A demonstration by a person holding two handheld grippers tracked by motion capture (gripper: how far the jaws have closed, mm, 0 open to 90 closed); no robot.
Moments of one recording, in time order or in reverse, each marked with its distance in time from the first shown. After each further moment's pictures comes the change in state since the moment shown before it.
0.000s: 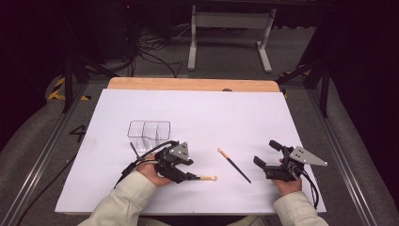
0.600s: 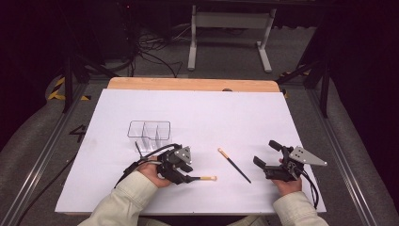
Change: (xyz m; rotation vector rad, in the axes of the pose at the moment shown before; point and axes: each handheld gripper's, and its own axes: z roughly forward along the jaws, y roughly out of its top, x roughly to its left) left arm 0.004 -0.003 0.014 0.112 -0.069 0.000; right arm 0.000 0.000 0.000 0.003 0.003 -0.003
